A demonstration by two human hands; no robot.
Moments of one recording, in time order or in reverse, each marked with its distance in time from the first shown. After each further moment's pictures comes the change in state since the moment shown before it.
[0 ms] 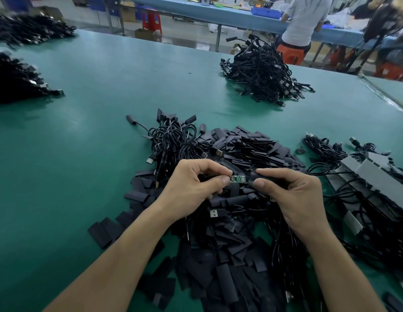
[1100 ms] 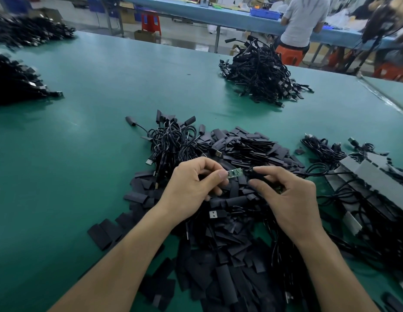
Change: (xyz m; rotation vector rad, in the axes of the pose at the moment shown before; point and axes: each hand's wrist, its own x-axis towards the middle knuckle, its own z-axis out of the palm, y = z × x) left_hand 0.002 -0.004 0.004 0.088 0.046 -0.040; right_hand -0.003 0.010 0.002 -0.448 0.065 -0.162
